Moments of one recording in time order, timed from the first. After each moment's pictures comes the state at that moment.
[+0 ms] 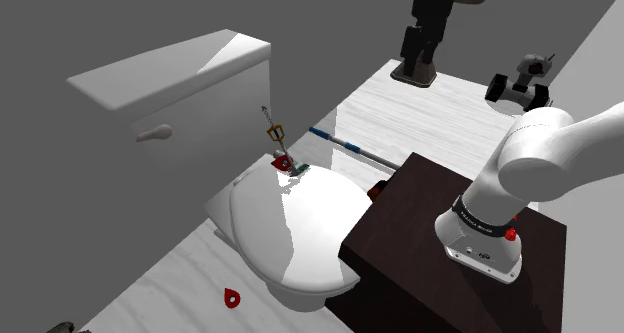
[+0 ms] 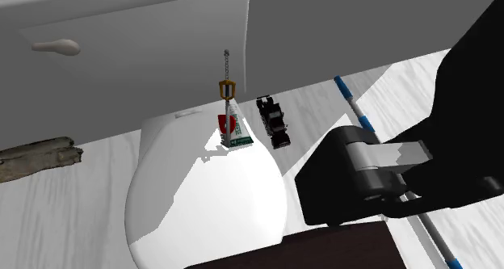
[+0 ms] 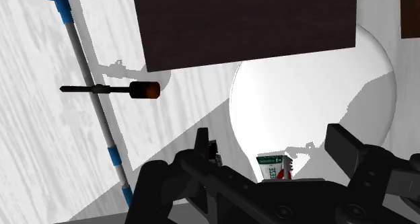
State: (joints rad) arm -0.01 -0.76 -0.06 -2.41 -0.05 1.54 0.03
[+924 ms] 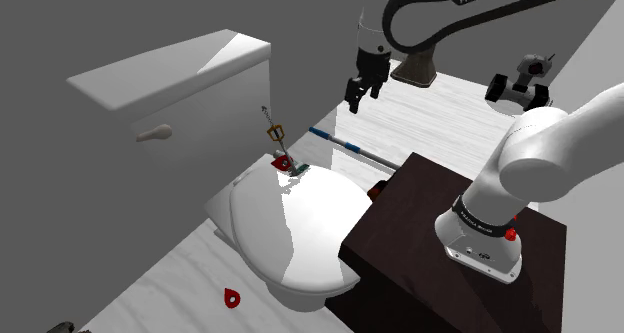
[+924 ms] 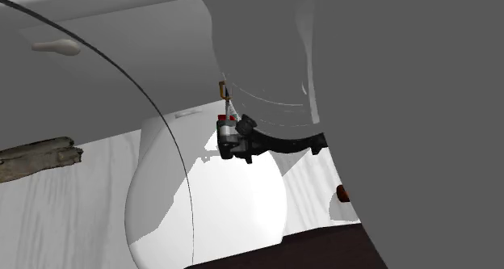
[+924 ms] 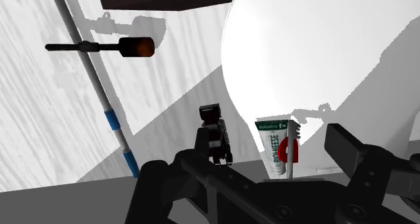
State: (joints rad) arm 0.01 -0.53 0.07 -2.59 -0.07 2.08 0.21
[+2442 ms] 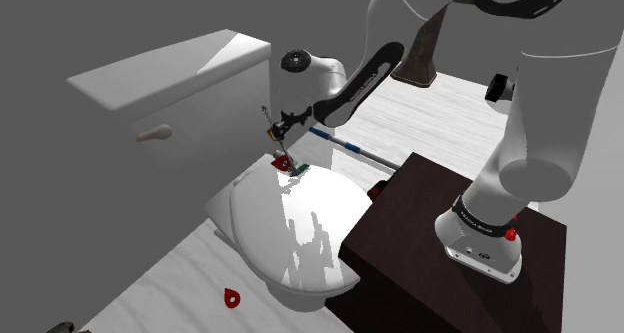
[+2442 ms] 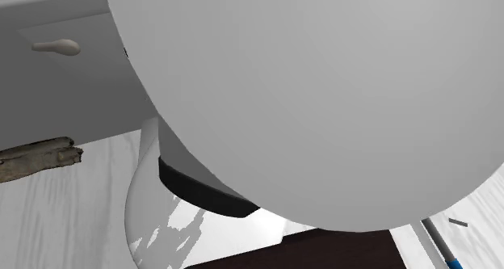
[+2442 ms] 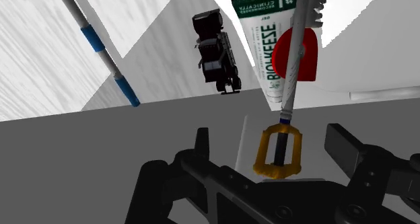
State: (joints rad) arm 0.01 0.36 0.13 -2.16 -0.84 2.65 1.00
